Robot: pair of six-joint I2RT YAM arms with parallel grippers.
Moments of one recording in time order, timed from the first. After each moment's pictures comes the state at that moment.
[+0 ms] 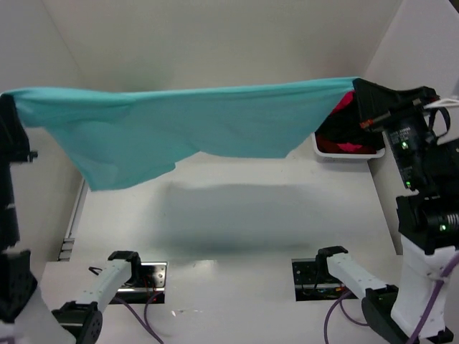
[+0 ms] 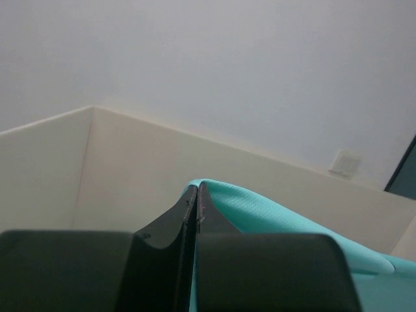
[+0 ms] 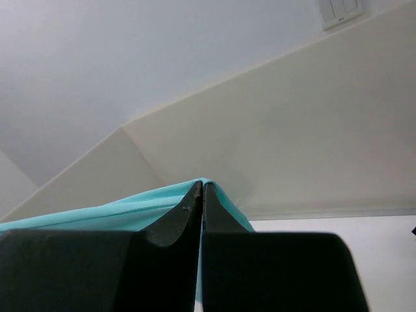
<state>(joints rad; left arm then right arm) 0.01 0.87 2.03 -0.60 -0.16 -0.26 0.12 0.94 1.81 -0.50 -0.10 0.58</state>
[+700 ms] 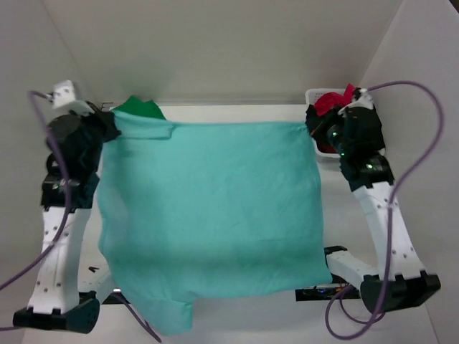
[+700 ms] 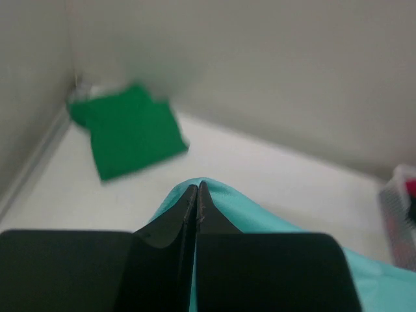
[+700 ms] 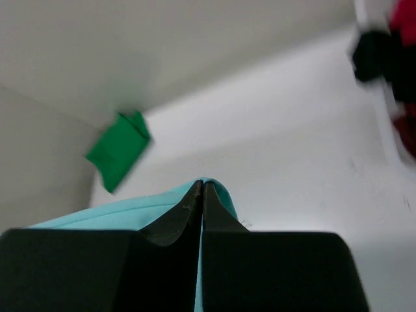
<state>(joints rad) -0.04 0.93 1.40 -0.48 -0.19 -0.34 0.12 1.03 1.28 -0.46 -0.04 0.61</state>
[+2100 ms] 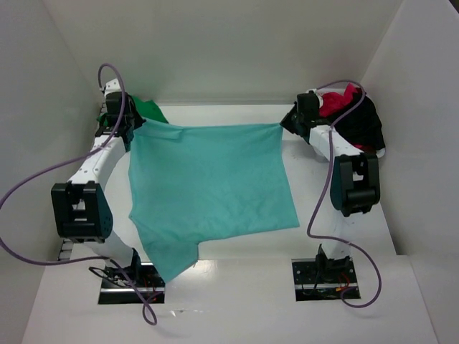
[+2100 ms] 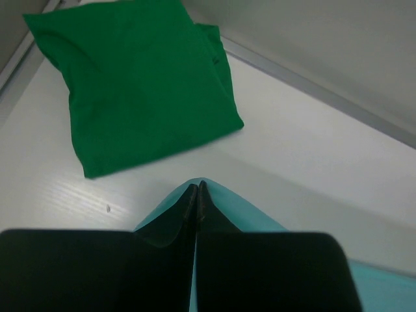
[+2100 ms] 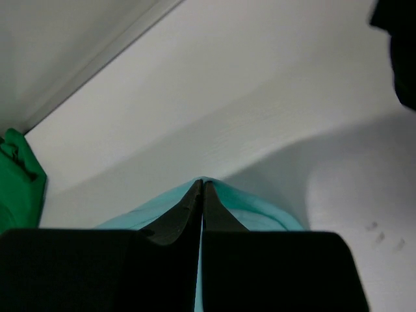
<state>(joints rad) 0.04 1.61 1.32 -0.15 -0.20 -0.40 0.12 1.87 1.41 -0.13 0.02 0.72</state>
